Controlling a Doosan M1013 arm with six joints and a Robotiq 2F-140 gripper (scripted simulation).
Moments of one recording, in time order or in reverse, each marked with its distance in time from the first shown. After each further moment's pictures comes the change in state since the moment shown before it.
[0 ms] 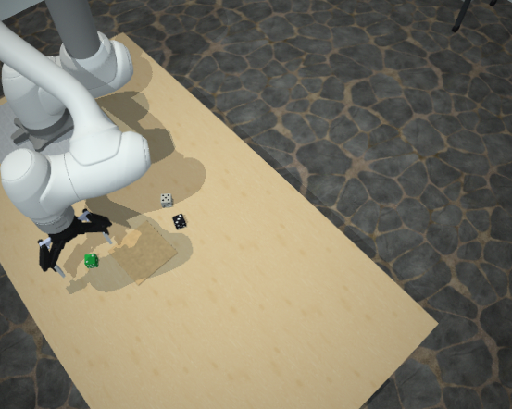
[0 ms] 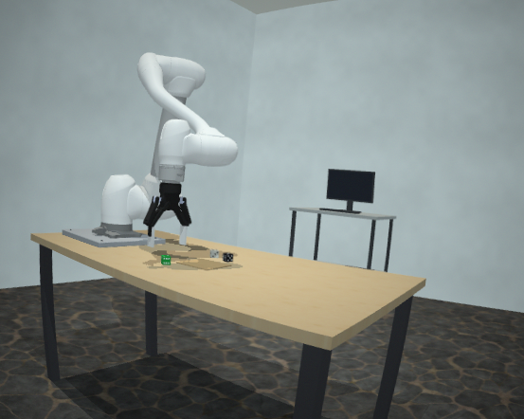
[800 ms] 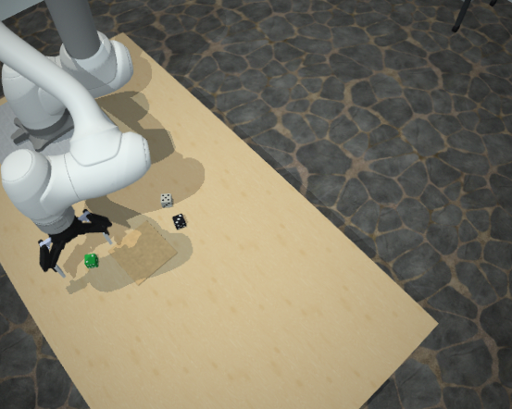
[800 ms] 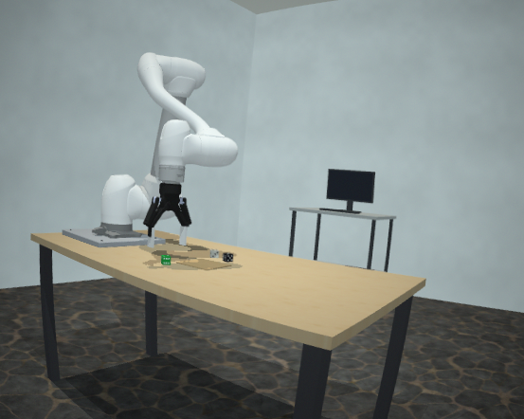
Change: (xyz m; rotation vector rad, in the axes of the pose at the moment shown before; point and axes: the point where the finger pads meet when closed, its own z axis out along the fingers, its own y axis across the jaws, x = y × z) arm 0.000 0.000 0.002 0.000 0.000 0.000
